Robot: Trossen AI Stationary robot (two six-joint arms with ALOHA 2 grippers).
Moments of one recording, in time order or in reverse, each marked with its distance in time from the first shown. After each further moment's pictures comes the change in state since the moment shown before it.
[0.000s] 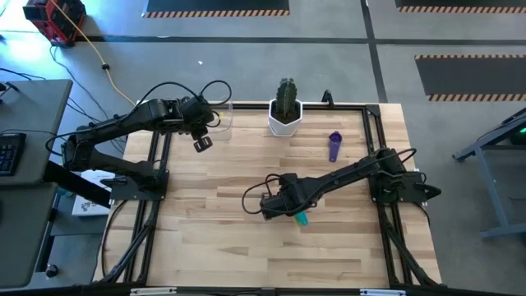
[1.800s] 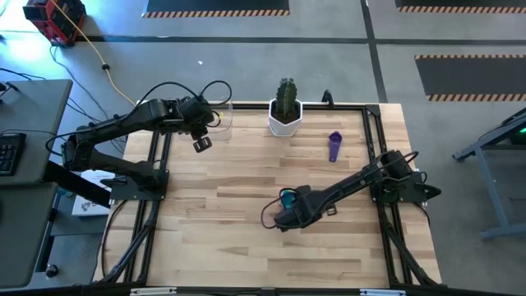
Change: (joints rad) left arm 0.000 0.000 0.000 0.000 0.000 0.026; right arm 0.085 -0.040 -0.214 -0.058 -0.185 -0.034
